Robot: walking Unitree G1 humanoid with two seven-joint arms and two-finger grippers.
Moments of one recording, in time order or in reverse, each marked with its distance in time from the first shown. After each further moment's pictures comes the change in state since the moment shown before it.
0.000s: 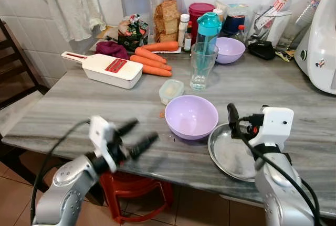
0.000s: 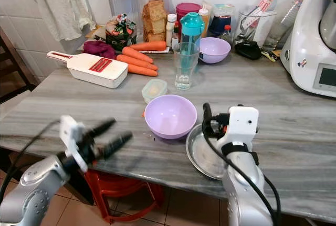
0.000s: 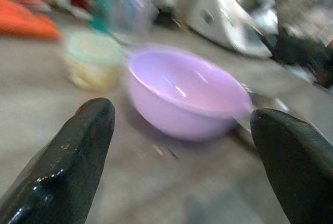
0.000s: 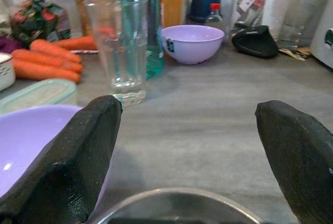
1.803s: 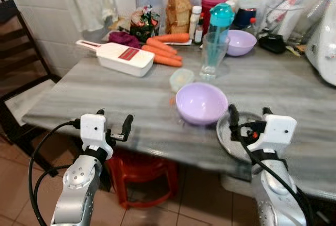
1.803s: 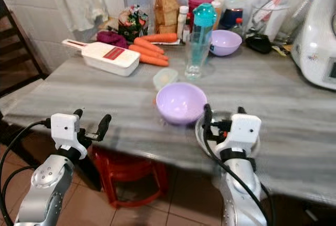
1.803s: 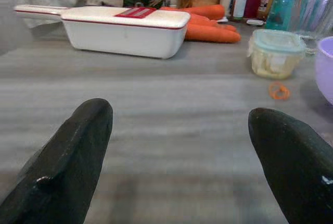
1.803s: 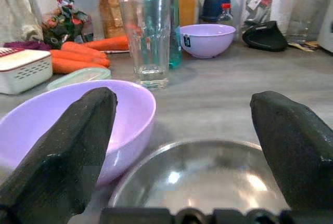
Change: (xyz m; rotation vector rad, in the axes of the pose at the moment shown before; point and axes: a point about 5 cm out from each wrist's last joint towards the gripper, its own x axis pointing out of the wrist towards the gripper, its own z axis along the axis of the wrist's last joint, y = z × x) left arm 0.002 0.022 -0.011 0.265 0.005 0.534; right arm -0.007 0.004 -0.013 0.061 -0.081 0.021
